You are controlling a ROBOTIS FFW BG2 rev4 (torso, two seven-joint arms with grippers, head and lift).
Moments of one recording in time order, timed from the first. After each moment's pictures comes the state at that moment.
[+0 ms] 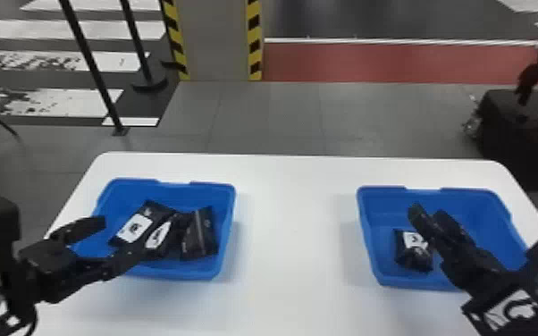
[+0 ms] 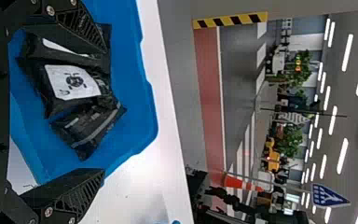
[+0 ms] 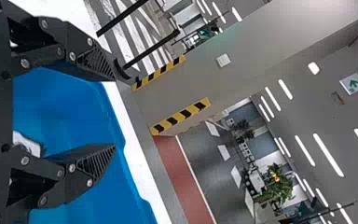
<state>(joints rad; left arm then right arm) 0.32 0.13 0.43 -2.08 -0.03 0.59 -0.89 0.20 -0.04 -0.20 -1.61 -0.50 0.14 0.42</state>
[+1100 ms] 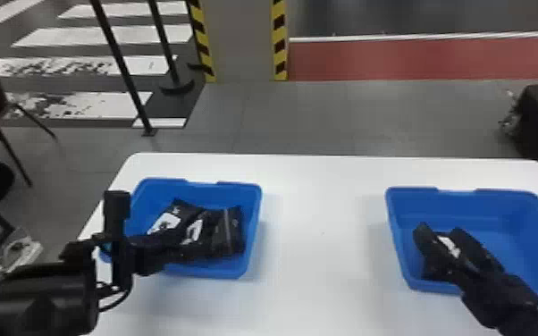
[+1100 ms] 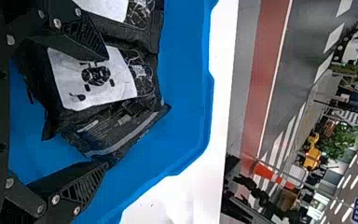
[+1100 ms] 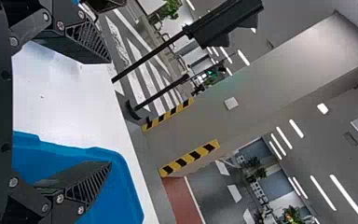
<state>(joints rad) -0.01 0.20 0.26 -1.53 -0.02 0.63 -0.90 0.40 0.00 -0.16 -1.90 -0.49 0.25 0.51</state>
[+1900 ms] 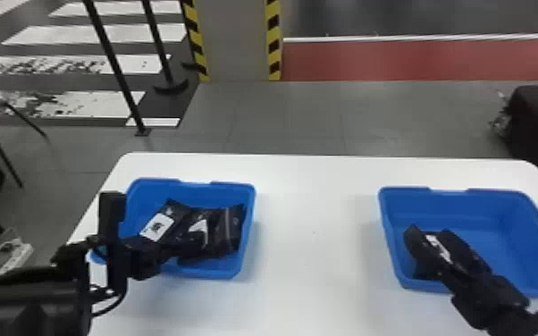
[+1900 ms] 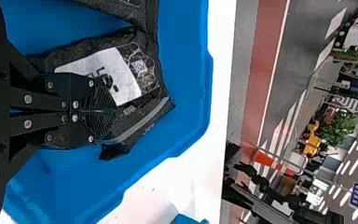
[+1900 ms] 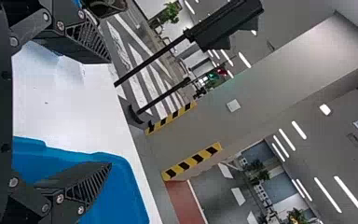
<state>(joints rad) 0.03 0.19 0.26 -1.59 -0.03 0.64 -0.94 0.41 0.00 -0.16 -1.90 -0.51 0.25 0.52</state>
